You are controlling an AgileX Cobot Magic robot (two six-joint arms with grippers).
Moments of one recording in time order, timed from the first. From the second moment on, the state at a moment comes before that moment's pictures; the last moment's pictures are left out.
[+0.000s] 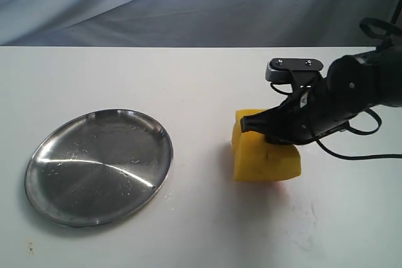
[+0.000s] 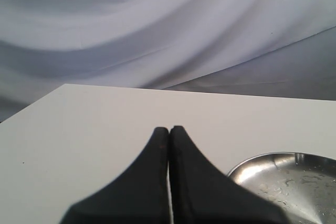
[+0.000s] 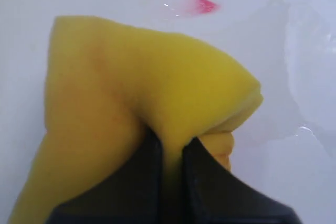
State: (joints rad) left arm 0.16 0.00 0.00 0.11 0.16 -0.09; right arm 0.43 1.75 -0.97 0.07 0.40 0.24
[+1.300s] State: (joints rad) left arm 0.16 0.00 0.00 0.11 0.16 -0.09; right arm 0.84 2.10 -1.54 0.10 0.36 0.22
